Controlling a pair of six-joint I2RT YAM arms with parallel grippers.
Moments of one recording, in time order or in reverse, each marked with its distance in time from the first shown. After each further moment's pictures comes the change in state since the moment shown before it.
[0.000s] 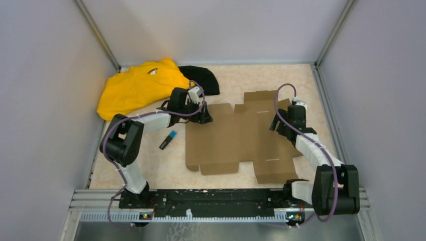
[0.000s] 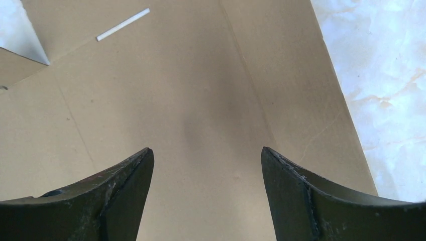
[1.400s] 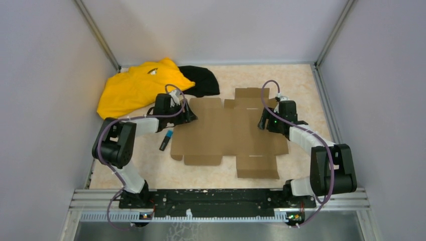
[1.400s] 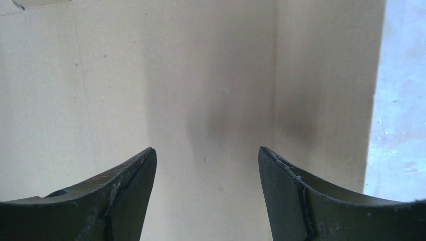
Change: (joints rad) left arm 0.178 -0.064 -0.204 0.071 -0.149 -0.230; right arm 0.079 0.164 0.060 0.100 -0.226 -0.087
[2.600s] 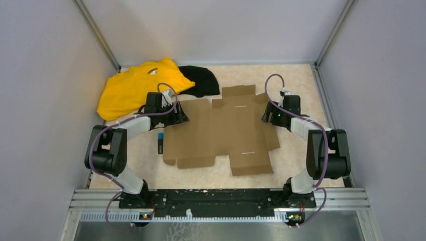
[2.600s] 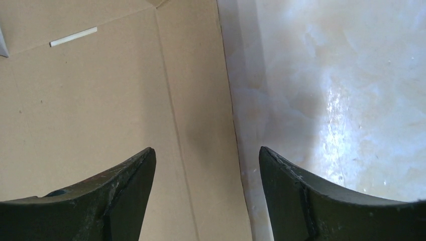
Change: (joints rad) left arm 0.086 -0.121 0.006 -0.229 0.026 0.091; right arm -0.095 0.154 0.089 0.079 -0.036 -0.035
